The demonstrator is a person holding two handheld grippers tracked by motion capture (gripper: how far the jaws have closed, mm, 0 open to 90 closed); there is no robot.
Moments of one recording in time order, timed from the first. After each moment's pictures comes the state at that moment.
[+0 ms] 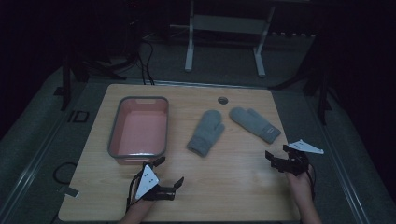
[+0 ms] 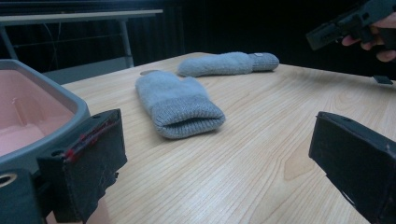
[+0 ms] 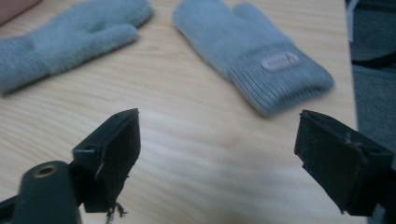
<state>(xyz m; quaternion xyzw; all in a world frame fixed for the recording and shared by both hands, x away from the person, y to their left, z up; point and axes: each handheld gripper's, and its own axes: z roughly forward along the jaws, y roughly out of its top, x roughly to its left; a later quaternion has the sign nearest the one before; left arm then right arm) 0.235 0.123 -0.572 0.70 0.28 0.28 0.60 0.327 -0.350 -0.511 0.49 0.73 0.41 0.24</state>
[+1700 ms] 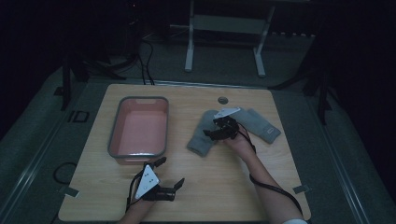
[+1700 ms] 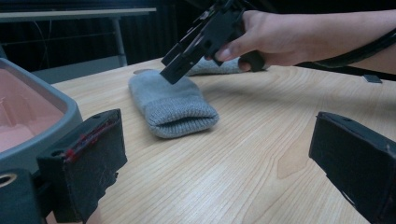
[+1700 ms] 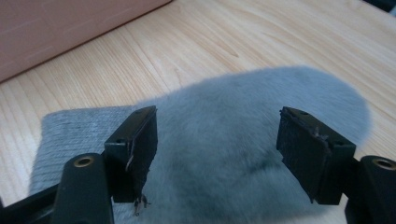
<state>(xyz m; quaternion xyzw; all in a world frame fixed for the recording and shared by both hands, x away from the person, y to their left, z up) 0.235 0.123 -0.571 0.70 0.28 0.27 0.60 0.460 -0.152 -0.523 0.28 0.87 0.37 0.16</state>
